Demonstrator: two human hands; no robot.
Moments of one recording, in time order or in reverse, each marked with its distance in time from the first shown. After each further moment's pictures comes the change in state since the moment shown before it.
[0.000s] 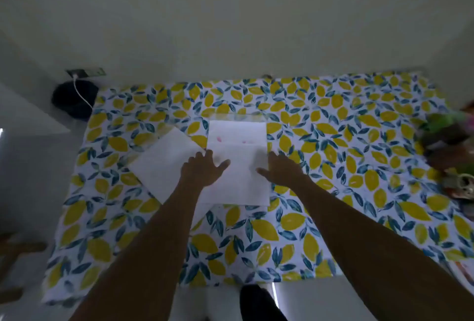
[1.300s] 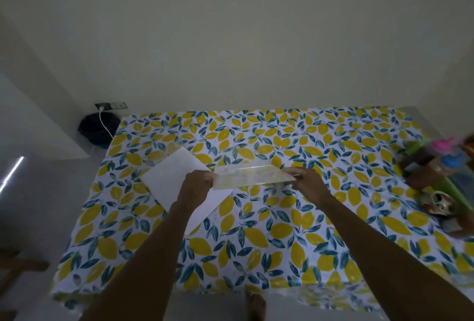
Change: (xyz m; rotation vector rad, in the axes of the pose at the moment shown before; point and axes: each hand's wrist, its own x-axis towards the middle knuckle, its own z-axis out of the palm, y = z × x) left_hand -0.084 -0.009 -0.015 -0.196 0.221 0.304; right_hand -0.096 0.076 -0.048 0.901 0.233 -0.154
